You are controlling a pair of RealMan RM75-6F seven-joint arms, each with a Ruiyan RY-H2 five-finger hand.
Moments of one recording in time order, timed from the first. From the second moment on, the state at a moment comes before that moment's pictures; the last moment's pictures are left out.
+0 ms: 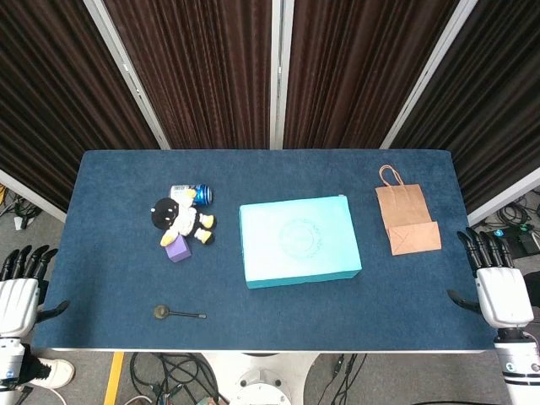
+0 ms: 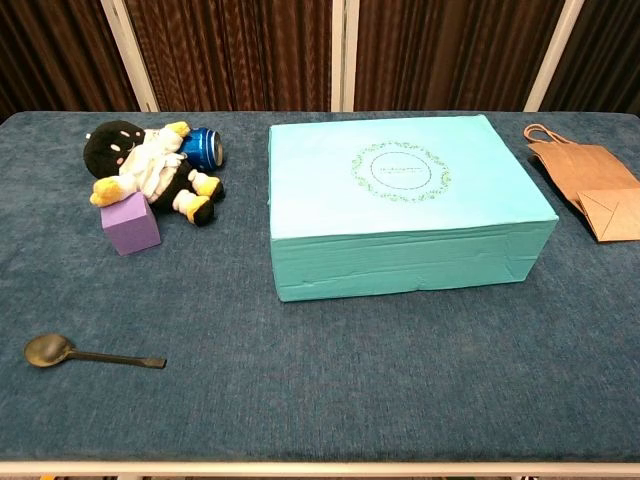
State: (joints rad) left arm -0.06 -1.19 -0.04 -1.57 1.44 1.50 0.11; right arm 0.12 -1.09 0.09 -1.65 -1.50 1.46 -0.07
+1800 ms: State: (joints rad) left arm -0.03 -1.17 -0.03 -1.57 1.44 1.51 0.08; right arm 0.60 -1.61 0.05 -1.11 -1.69 1.16 0.13
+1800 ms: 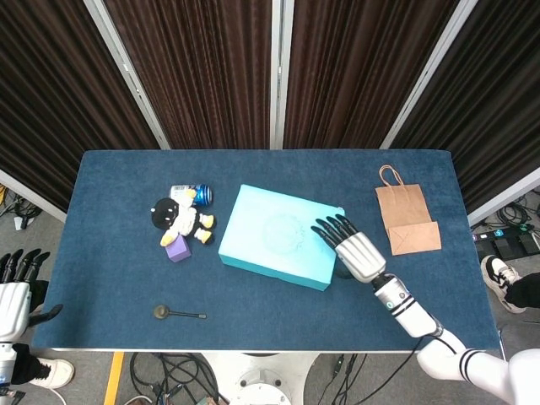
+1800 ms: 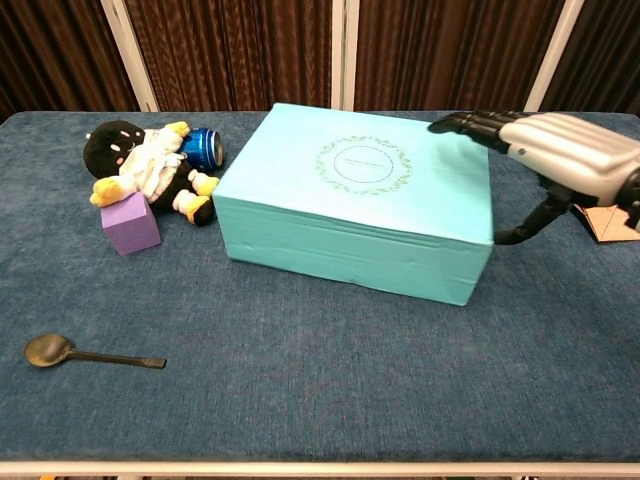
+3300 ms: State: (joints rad) left arm 0.01 -1.15 -0.02 -1.58 1.44 1.52 0.07; right arm 0.66 -1.79 -0.02 -0.61 -1.78 1.35 0.10
